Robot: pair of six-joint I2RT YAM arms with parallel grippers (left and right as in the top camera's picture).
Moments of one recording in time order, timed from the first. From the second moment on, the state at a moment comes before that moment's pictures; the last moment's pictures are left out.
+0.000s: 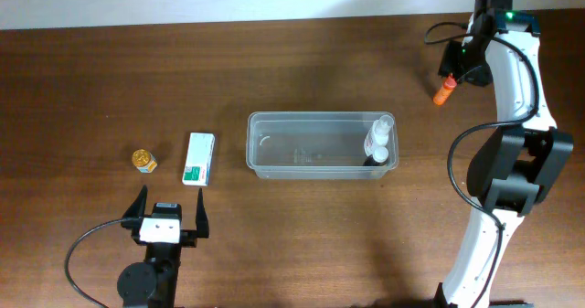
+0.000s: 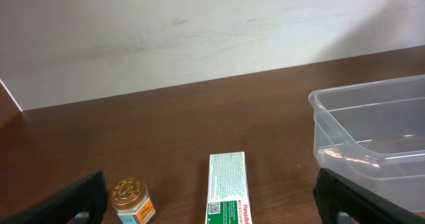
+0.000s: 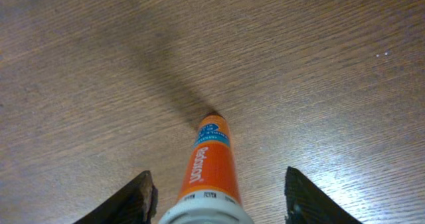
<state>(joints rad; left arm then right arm) 0.03 0.01 0.01 -0.07 0.07 0.14 -0.19 2.31 2.20 -1.15 0.01 0.16</state>
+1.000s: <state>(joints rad) 0.03 0.01 0.01 -0.07 0.07 0.14 -0.19 2.31 2.20 -1.15 0.01 0.16</state>
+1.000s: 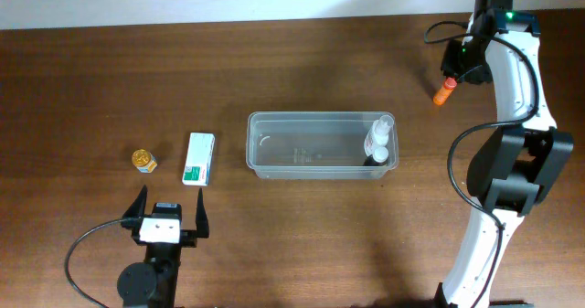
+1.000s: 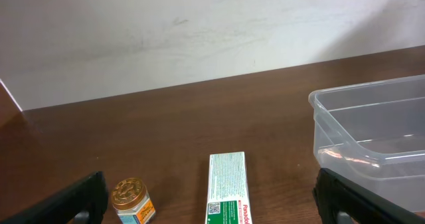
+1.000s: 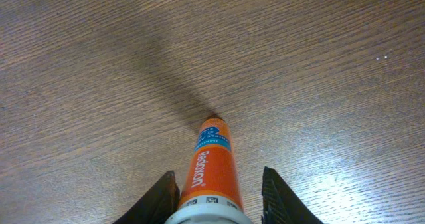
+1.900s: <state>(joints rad) 0.03 0.01 0.01 -0.07 0.07 0.14 -0.19 2.31 2.20 -1.17 0.01 0.16</state>
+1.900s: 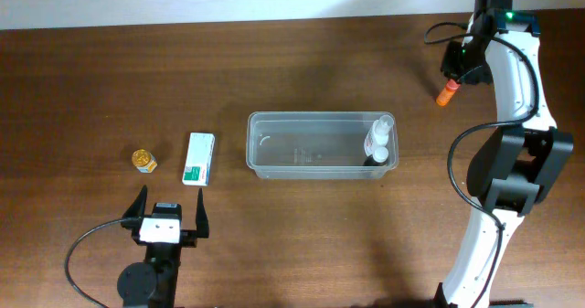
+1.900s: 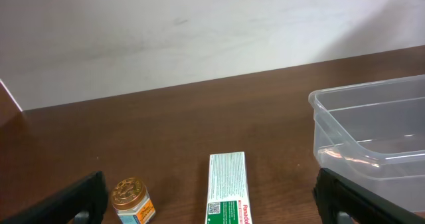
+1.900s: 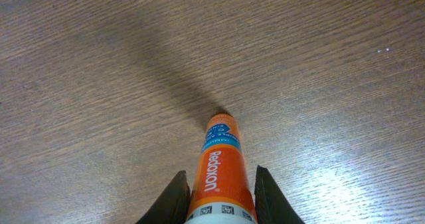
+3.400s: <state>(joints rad) 0.03 0.01 0.01 -0.07 0.07 0.14 0.36 1.84 2.20 -1.57 -0.04 0.11</state>
